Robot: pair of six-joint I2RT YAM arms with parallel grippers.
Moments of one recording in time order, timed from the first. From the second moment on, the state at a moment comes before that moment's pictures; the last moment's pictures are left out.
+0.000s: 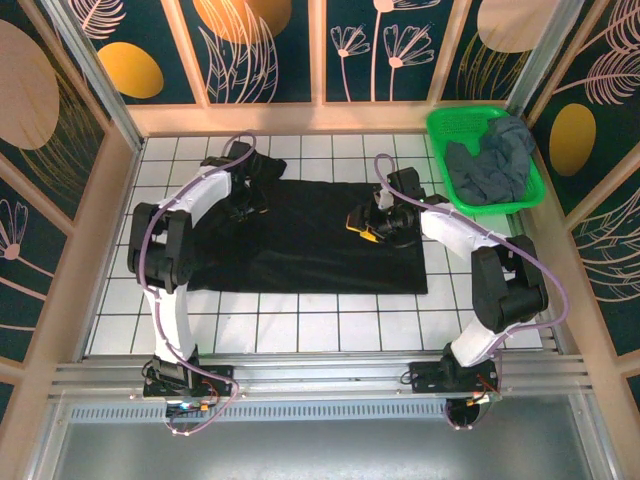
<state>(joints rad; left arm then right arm) -0.27 2.01 1.59 -0.86 0.03 -0.64 0.37 1.65 1.08 -0.43 -0.57 0.66</state>
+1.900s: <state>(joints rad) -0.39 2.02 1.54 -0.83 -0.02 -0.46 0.37 1.64 1.03 -0.43 -0.57 0.66</state>
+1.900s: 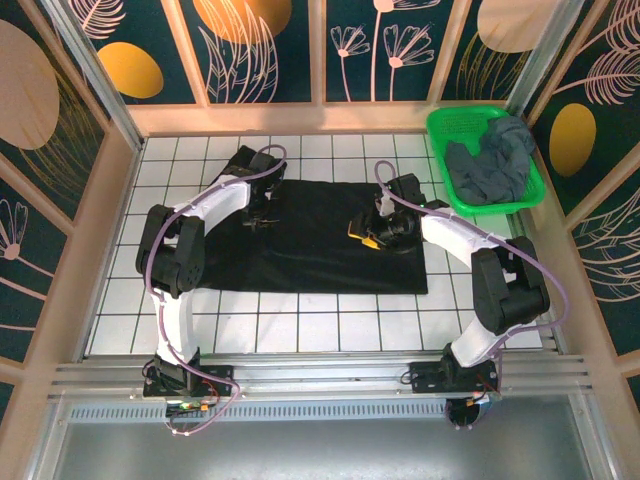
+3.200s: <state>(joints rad) -0.03 2.07 1.46 -0.66 -0.05 -0.49 0.45 1.69 1.06 -0.45 -0.59 0.59</state>
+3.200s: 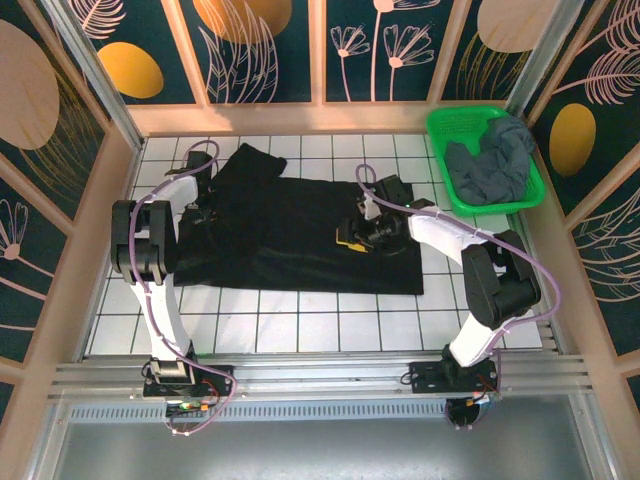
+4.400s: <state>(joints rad) -0.02 1.51 0.72 -0.49 0.05 -0.93 0.36 1.61 0.83 -0.54 -0.20 0.66</state>
